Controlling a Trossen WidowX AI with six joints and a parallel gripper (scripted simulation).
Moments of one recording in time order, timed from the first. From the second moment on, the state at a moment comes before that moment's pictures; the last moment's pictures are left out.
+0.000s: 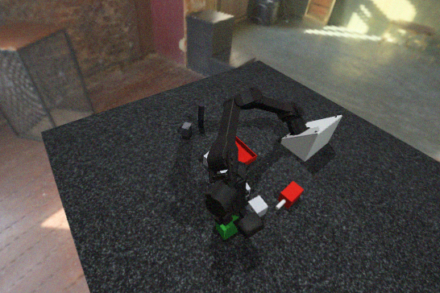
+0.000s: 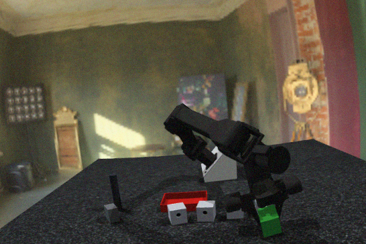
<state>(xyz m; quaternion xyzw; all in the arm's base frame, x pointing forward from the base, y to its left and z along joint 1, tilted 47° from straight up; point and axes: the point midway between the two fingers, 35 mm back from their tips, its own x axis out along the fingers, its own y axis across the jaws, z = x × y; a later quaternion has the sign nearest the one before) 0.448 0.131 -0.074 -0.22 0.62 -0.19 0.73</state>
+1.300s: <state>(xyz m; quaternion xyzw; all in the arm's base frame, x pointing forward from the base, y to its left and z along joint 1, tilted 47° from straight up) 0.448 0.131 -0.072 -0.22 0.62 -0.19 0.73</state>
